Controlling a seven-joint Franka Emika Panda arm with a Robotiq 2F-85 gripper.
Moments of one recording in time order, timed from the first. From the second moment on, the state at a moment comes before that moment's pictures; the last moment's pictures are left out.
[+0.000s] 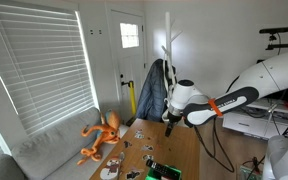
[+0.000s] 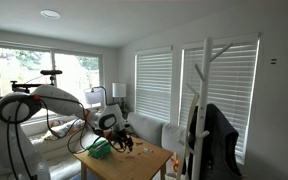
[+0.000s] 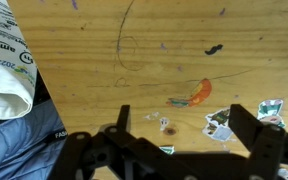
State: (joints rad) arm -0.06 -0.35 -0.01 -2.51 -0.17 2.46 -0.05
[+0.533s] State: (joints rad) arm -0.04 -0.34 0.01 -2.51 -0.17 2.45 -0.03
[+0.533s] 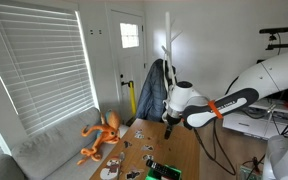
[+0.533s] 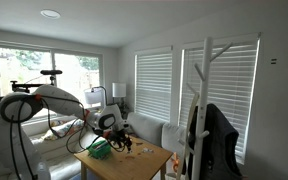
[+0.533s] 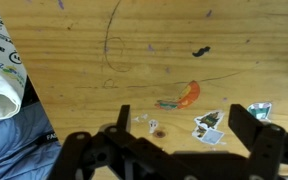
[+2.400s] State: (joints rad) arm 0.20 -0.27 0.12 -2.46 0.07 2.37 -0.12
